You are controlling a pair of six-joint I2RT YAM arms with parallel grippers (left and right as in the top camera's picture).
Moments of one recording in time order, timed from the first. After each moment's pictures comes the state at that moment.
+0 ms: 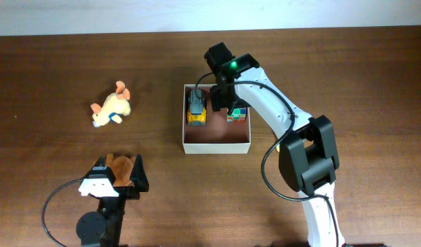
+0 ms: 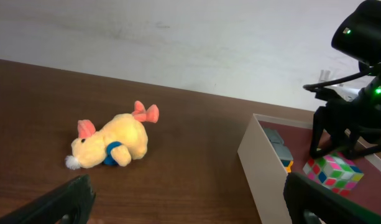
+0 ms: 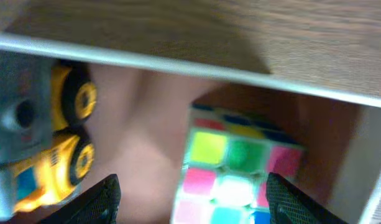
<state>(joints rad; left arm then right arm) 0.09 0.01 0.02 -0.07 0.15 -0.20 0.48 2.28 2.01 -1.11 0.08 0.35</state>
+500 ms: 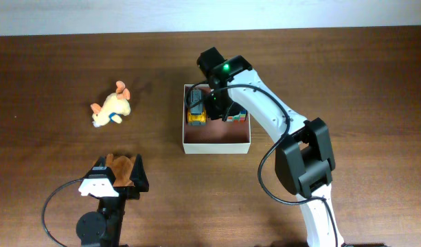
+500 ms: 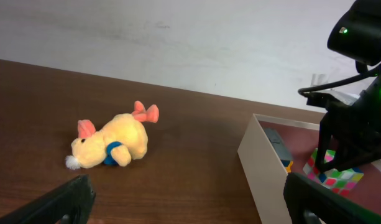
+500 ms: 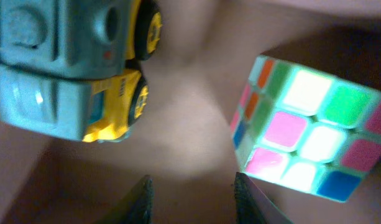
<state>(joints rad) 0.09 0.01 0.02 -0.07 0.15 -0.20 0.53 2.28 2.03 -1.20 -0.03 0.31</state>
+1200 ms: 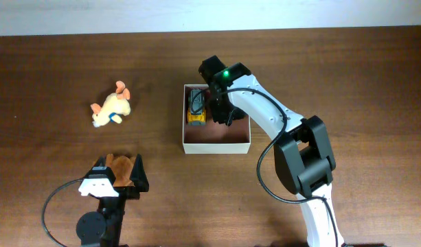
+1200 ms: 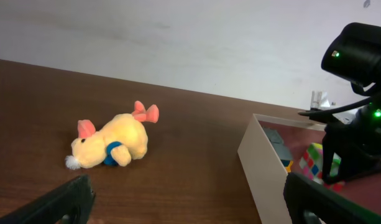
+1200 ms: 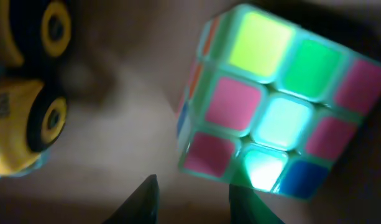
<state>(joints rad) 0.09 0.01 0.02 -0.07 0.15 -0.20 0.52 2.28 1.92 -1.13 0.12 0.30</state>
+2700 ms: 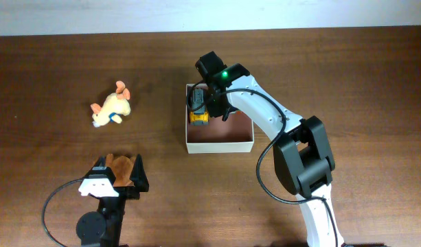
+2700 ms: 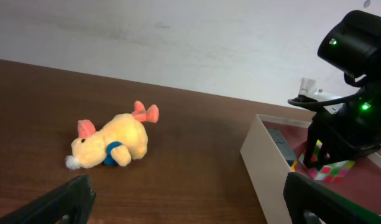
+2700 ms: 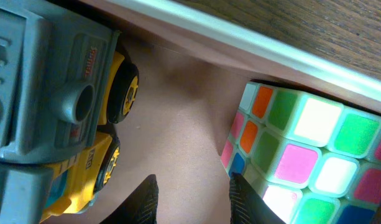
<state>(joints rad) 0.09 0.01 0.02 -0.07 0.15 -0.20 0.52 2.28 1.92 -0.99 0.12 0.20</state>
